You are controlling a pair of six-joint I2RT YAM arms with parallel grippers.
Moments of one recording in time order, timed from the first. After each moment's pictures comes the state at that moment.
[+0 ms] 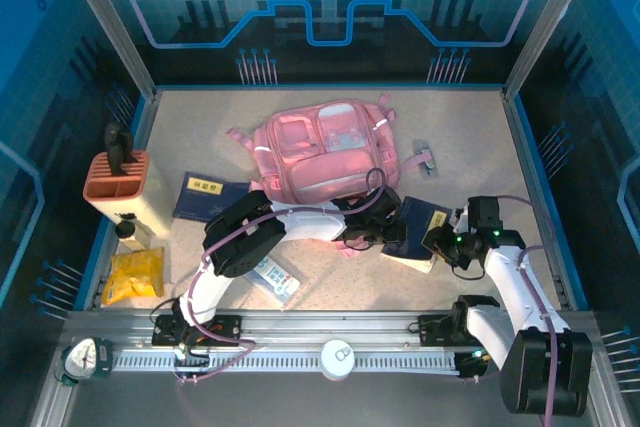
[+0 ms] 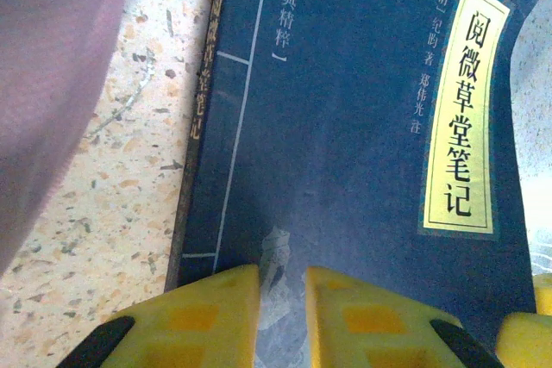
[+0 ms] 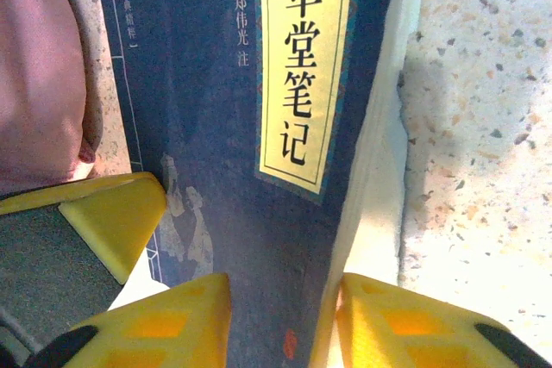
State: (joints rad) left arm -0.99 2.13 1.38 -0.12 0.18 -1.00; right arm -0.09 0.91 0.46 -0.75 -0.40 0.55
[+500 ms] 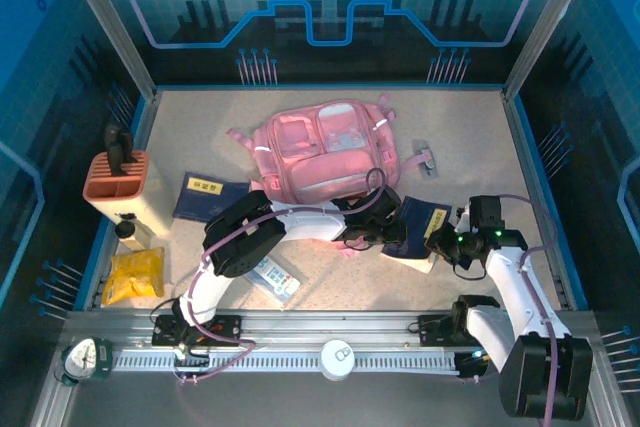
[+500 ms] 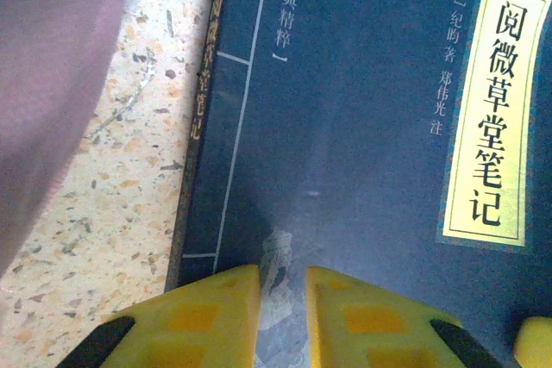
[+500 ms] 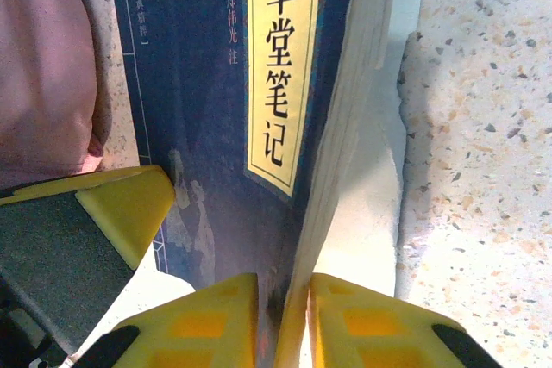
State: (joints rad) left arm -0.99 2.13 1.38 -0.12 0.18 -1.00; right arm -0.09 0.89 0.48 -0.79 -0.40 0.54
